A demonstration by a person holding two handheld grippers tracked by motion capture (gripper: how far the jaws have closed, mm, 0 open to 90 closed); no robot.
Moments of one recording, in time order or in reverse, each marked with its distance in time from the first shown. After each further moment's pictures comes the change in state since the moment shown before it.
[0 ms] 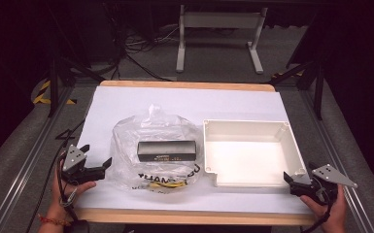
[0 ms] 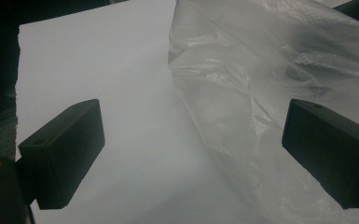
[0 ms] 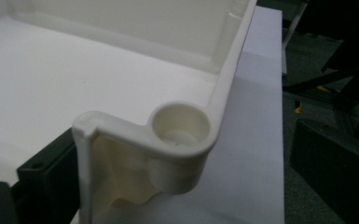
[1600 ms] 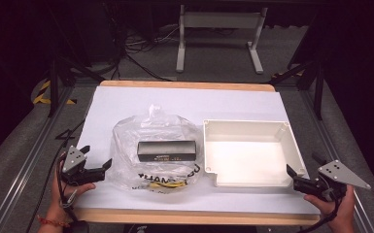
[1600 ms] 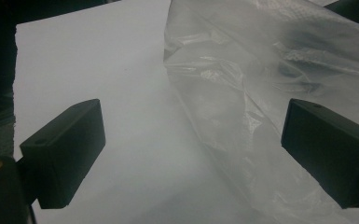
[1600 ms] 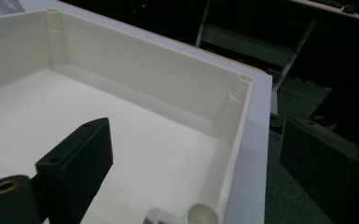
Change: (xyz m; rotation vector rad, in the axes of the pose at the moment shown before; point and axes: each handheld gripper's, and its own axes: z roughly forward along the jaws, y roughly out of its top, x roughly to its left) left arm -0.002 -0.001 -0.002 0.012 -0.011 0.006; right arm 0.017 0.047 -0.031 -0.123 -0.003 -0.112
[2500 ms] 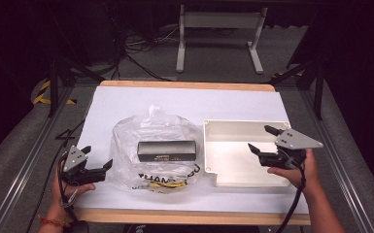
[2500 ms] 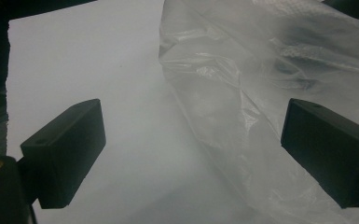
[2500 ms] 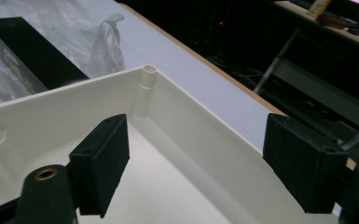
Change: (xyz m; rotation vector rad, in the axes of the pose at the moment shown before) left arm -0.001 0.000 0.001 0.012 -0.014 -0.003; right arm 0.048 0.086 0.070 -0.023 0.302 -0.227
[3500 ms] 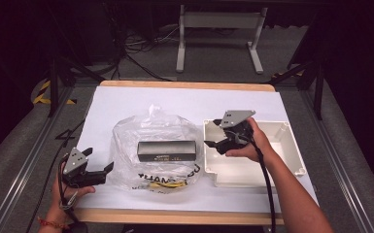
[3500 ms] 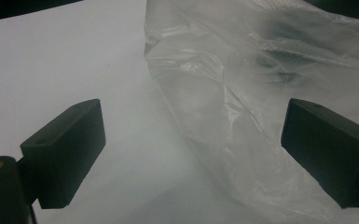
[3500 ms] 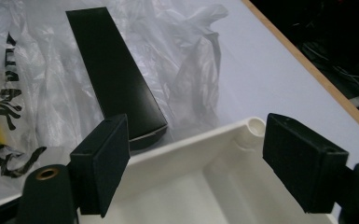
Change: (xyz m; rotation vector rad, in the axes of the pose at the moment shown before) left arm -0.003 -0.003 -0.003 -0.001 -0.032 0.013; right arm 0.031 0.062 0.112 0.139 0.367 -0.133
